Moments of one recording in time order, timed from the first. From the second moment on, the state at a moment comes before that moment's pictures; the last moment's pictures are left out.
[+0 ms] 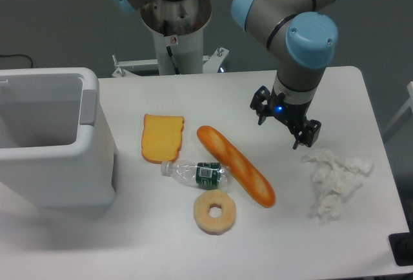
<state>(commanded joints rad) 2.64 -1.88 -1.52 -1.27 1.54 1.35</state>
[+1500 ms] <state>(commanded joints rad) 2.38 -1.62 -1.61 -1.26 1.46 0.86</state>
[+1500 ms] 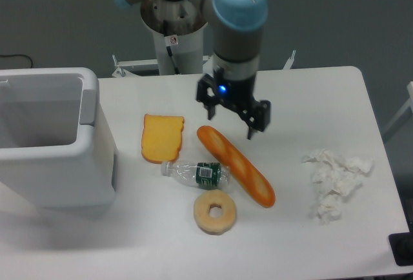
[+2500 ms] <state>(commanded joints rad) 2.06 -1.47 -1.61 -1.28 1.17 0.44</state>
